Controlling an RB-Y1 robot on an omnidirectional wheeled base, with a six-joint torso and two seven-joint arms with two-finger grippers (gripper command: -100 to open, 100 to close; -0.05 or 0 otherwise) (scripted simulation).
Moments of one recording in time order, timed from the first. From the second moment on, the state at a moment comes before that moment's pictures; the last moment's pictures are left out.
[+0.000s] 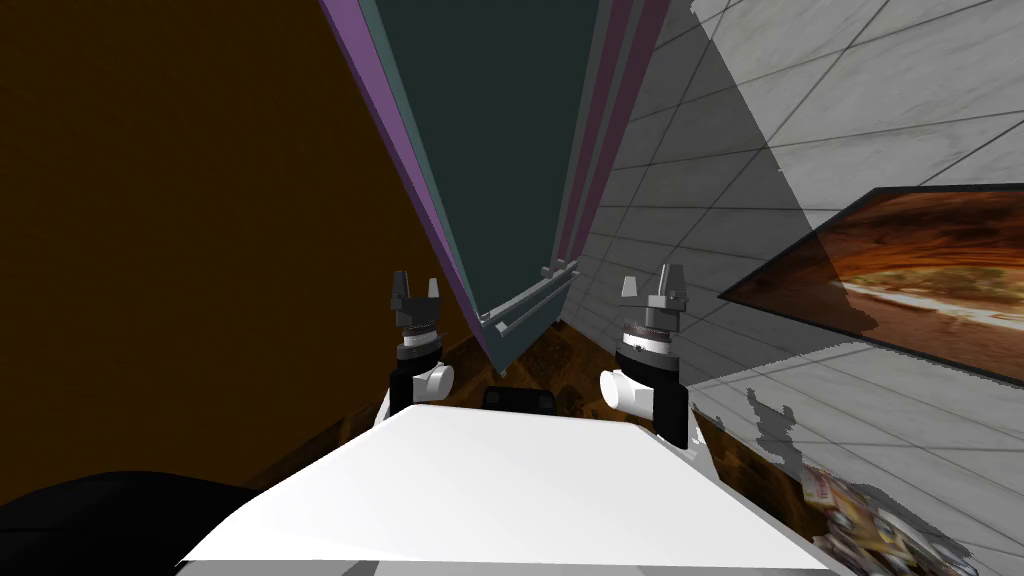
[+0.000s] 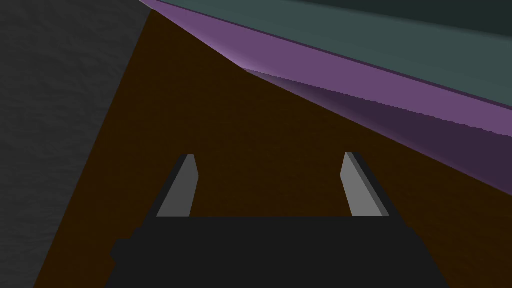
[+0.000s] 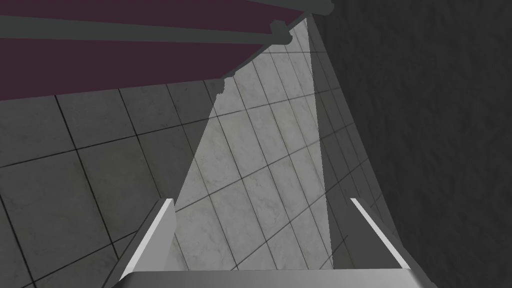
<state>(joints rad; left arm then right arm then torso) 0.49 -0.03 -0.06 -2.28 0.03 -0.57 0.03 0.45 0.03 -0.04 -2.31 -0.01 -0.48 0.04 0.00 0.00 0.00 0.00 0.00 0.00</state>
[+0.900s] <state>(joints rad) 0.49 -0.03 -0.06 -2.28 0.03 -0.57 0.03 0.45 0.03 -0.04 -2.31 -0.01 -0.48 0.04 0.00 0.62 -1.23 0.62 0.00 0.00</state>
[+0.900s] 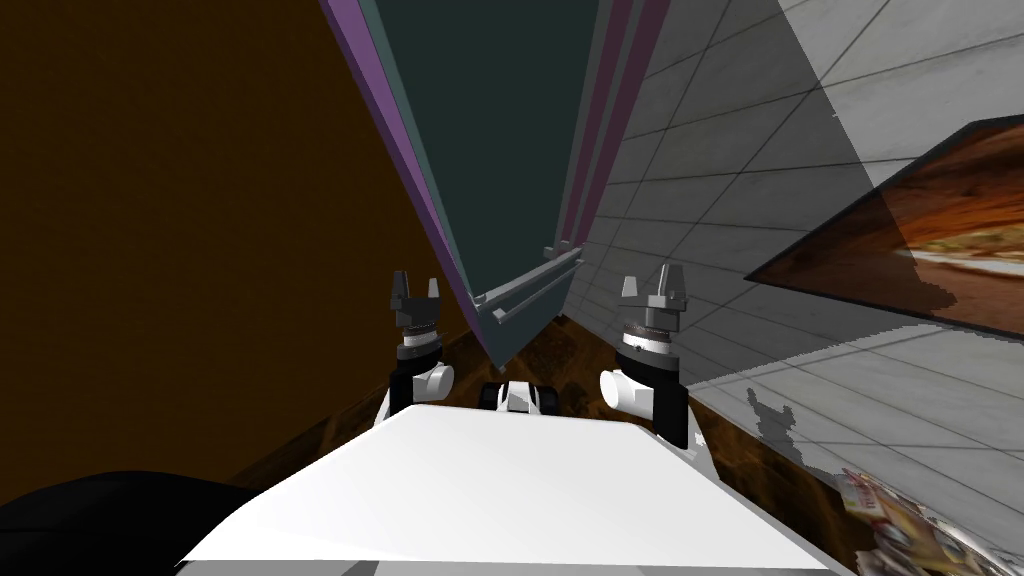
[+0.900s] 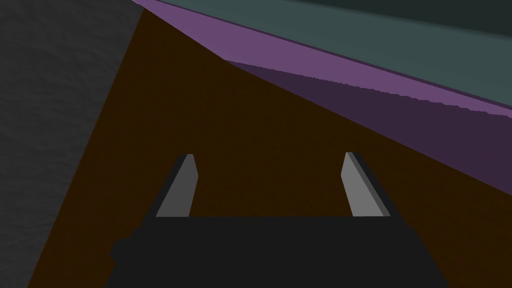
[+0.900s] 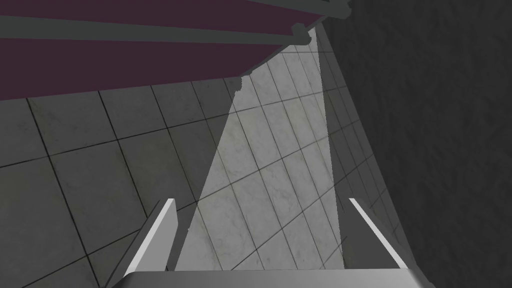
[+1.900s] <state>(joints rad) 0.41 0.16 -0.03 -2.26 0.04 -0.43 0.12 0.45 0.03 -0.04 -2.31 -0.01 -0.48 0.04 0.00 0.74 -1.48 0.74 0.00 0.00</state>
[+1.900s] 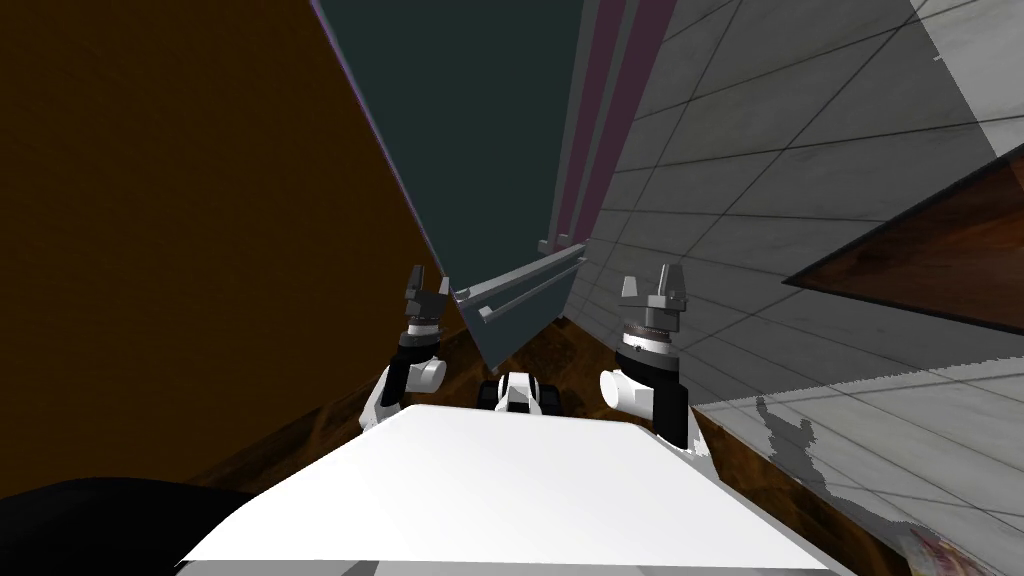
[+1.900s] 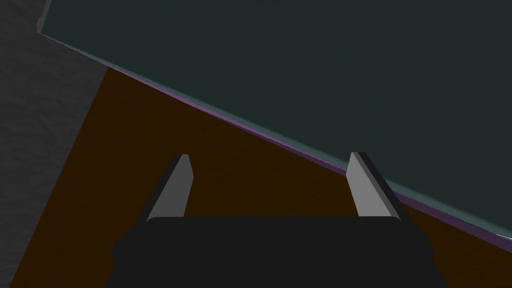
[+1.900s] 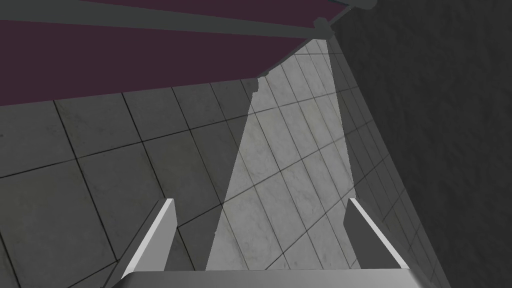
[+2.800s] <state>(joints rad) 0.27 0.19 0.02 -2.24 0.06 -0.18 0.27 0.45 0.03 -0.04 -2.31 -0.01 -0.48 0.04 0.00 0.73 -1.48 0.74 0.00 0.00</state>
